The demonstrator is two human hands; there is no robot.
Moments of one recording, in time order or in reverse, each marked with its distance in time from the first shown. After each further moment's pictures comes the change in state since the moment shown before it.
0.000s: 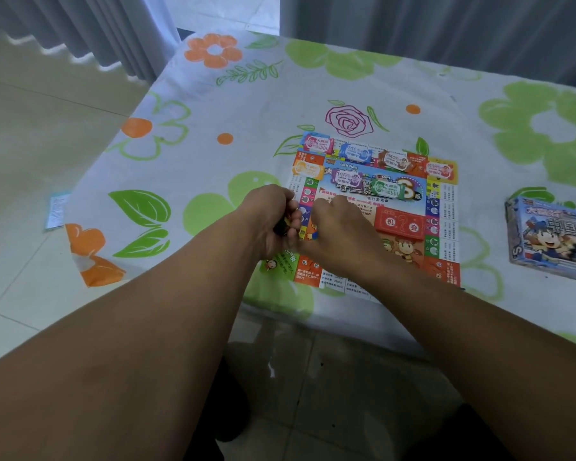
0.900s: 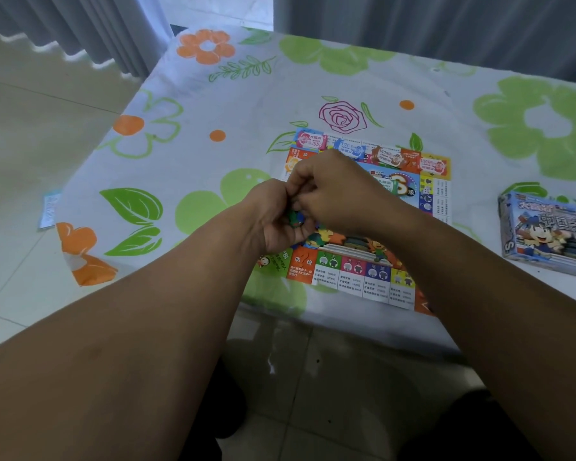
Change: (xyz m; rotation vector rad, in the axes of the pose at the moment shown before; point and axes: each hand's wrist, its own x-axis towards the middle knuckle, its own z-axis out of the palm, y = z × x) left_hand 0.001 0.000 0.014 -0.185 -0.193 -0.024; right_hand 0.017 -0.010 -0.063 0.410 -0.038 -0.193
